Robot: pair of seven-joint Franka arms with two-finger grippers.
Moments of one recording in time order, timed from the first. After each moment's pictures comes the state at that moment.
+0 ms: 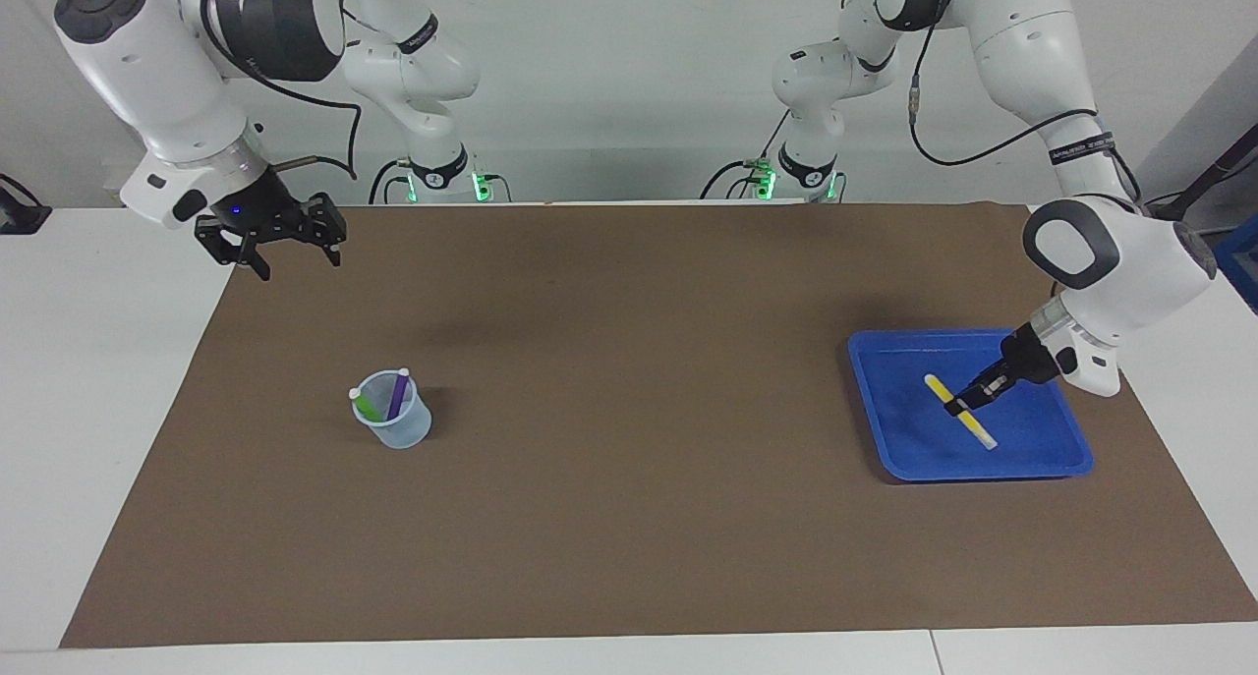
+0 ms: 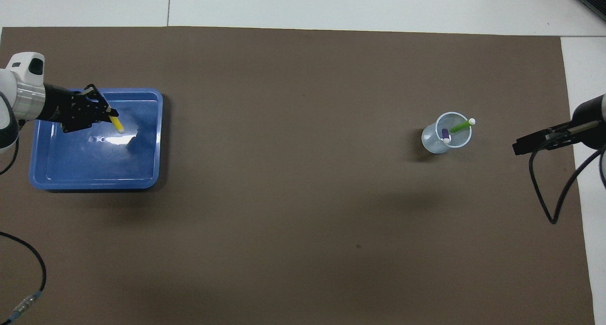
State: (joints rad) left arm 0.17 0.40 -0.06 -1.69 -0.43 2.06 -0.35; right arm -0.07 0.02 0.03 -1.65 0.02 1.62 -0.24
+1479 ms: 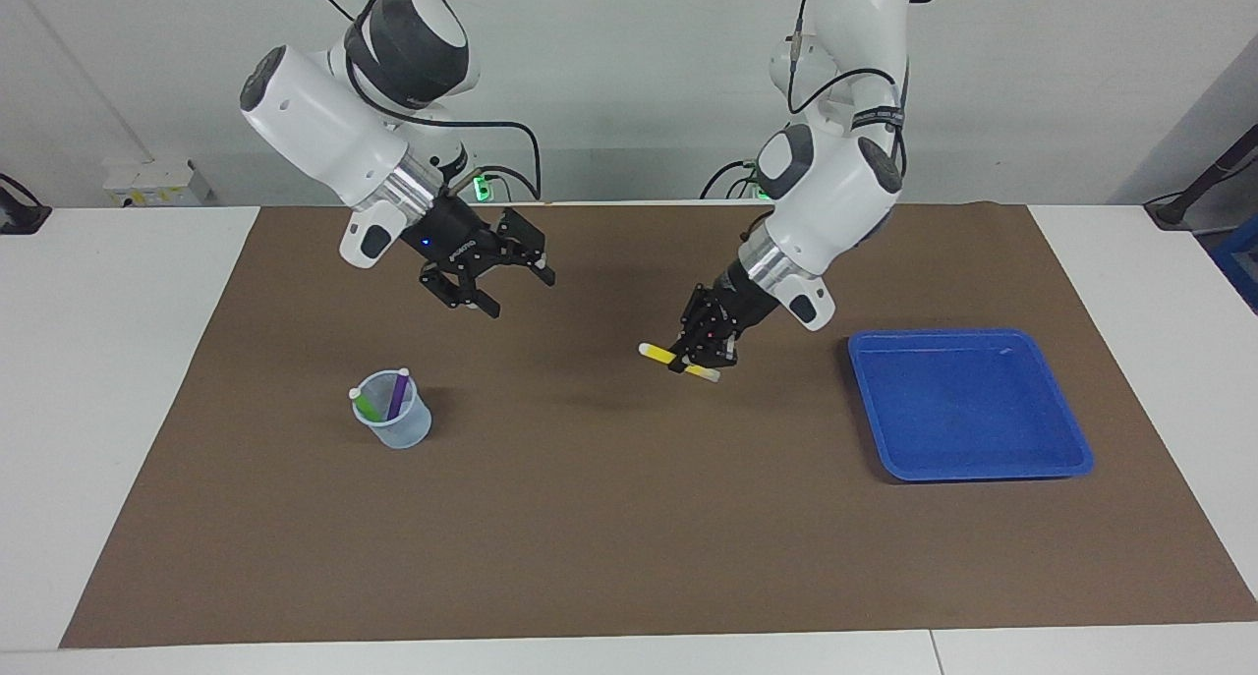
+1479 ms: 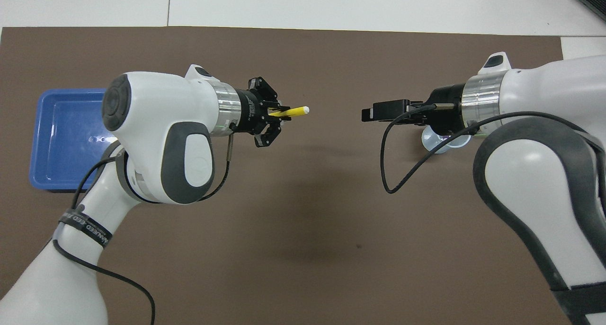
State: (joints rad) left arm -0.46 0.26 -0.07 -1.76 -0.66 2.41 -1.68; right arm 0.19 0.06 0.03 -1.79 0.66 2.07 -0.07
